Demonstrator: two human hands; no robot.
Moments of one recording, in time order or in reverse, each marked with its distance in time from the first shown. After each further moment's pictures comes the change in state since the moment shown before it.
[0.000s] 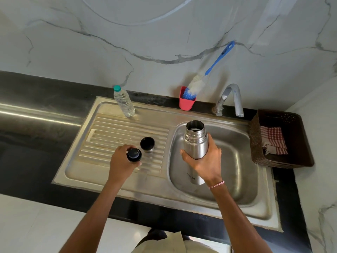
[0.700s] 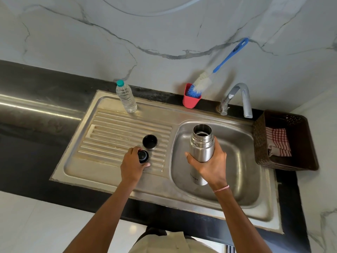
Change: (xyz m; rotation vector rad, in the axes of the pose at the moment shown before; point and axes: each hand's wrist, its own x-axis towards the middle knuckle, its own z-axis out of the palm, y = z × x) left_hand 0.012 -0.035 0.061 0.201 -0.015 -0.021; right_hand -0.004 0.012 0.010 0.000 -0.020 0.053
